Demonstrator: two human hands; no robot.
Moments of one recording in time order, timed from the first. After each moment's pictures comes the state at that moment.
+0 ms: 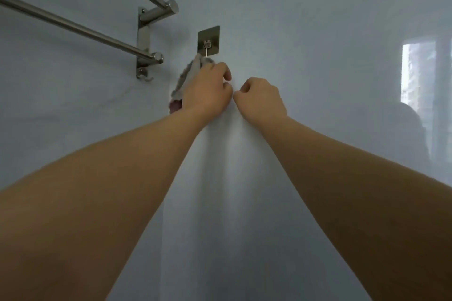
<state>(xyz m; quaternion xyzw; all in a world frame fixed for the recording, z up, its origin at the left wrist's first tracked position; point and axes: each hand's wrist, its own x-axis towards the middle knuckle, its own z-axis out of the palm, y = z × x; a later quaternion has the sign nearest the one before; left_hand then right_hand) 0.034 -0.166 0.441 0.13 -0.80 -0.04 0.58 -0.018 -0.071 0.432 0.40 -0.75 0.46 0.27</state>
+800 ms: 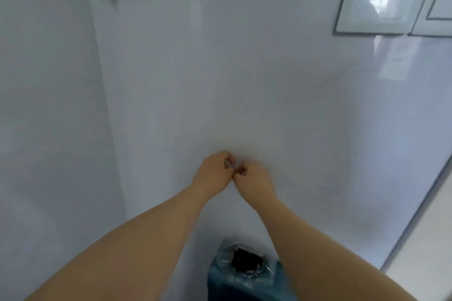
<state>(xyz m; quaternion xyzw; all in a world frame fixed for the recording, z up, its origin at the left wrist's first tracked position) 0.005 -0.006 0.108 0.16 -0.90 -0.36 0.19 -0.028 0.095 0.106 0.24 -0.89 0.38 -0.02</state>
